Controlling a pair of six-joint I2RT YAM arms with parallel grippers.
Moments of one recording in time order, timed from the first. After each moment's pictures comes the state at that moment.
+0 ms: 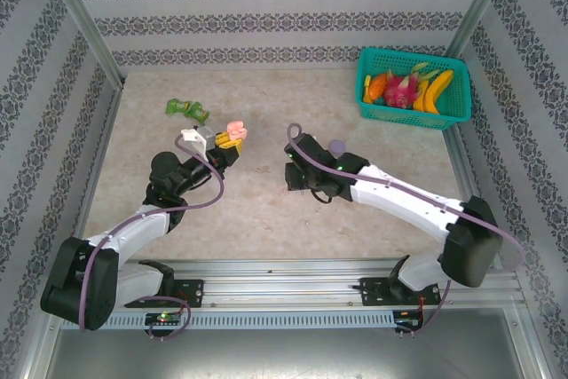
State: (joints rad) left arm -0.26 1.17 0.44 0.83 0.54 -0.19; right arm 0.84 1.42 1.14 -0.62 0.15 0.68
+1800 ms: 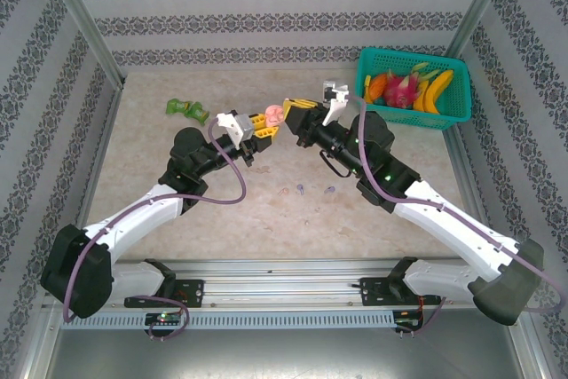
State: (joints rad) left arm -0.50 1.25 0.77 0.64 0.51 0.09; right arm 0.75 1.15 1.06 0.15 -0.05 0.49
